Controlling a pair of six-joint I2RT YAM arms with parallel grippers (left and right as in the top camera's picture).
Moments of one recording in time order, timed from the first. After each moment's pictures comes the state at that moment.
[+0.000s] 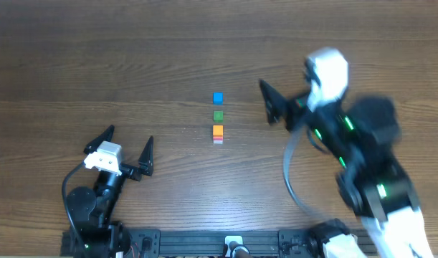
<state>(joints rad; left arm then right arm) 0.05 0.01 0.01 -0.05 0.33 -0.04 0.34 0.99 1.13 -0.47 -0.16 0.05</state>
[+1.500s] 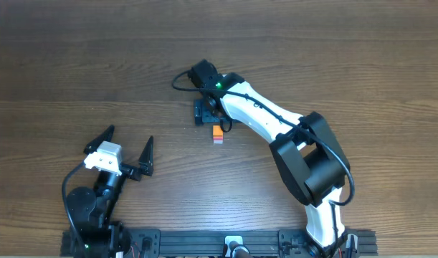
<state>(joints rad) 0.05 0.01 0.01 -0.05 0.33 -0.04 0.65 2.08 1.48 -0.80 0.06 0.58</state>
